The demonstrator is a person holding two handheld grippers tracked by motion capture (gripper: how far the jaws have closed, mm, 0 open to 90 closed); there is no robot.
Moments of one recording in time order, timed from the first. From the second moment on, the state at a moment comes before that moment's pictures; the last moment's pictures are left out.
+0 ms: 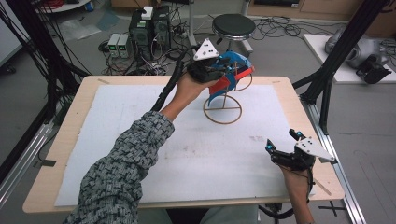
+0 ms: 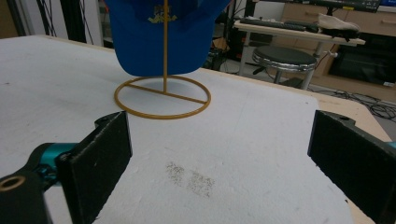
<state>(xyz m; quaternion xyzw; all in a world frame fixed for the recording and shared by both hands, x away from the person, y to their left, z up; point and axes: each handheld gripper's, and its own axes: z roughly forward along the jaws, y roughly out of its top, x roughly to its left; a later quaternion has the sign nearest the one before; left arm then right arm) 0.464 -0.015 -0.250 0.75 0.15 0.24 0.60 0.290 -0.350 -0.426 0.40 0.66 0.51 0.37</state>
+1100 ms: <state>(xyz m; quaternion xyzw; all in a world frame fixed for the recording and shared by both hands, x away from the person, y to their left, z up) 0.447 0.095 -0.267 0.72 0.24 0.30 0.58 0.293 -0.346 -0.425 0.40 0.66 0.51 0.37</state>
